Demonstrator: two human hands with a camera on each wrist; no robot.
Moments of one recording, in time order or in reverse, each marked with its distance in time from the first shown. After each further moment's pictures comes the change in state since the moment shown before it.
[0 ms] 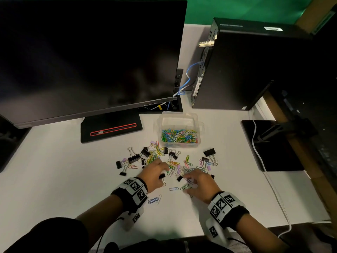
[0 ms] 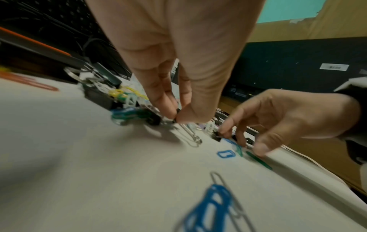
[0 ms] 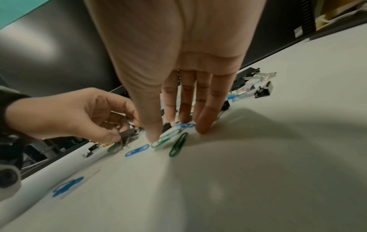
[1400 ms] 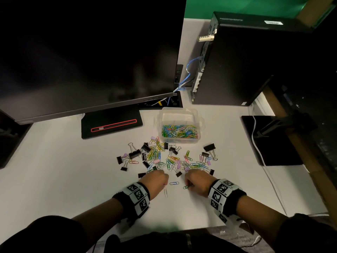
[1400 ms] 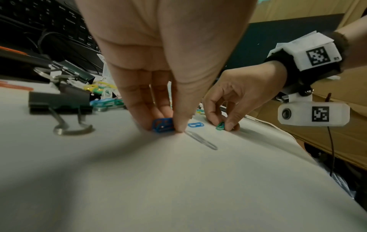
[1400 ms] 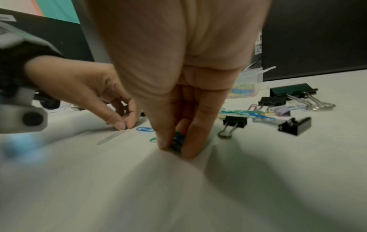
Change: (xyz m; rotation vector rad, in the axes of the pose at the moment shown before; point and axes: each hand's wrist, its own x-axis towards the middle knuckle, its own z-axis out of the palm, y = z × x) left_hand -0.022 0.011 0.016 0.224 -0.160 0.042; right_hand 0.005 -0.016 -0.009 -0.371 -0.332 -0.095
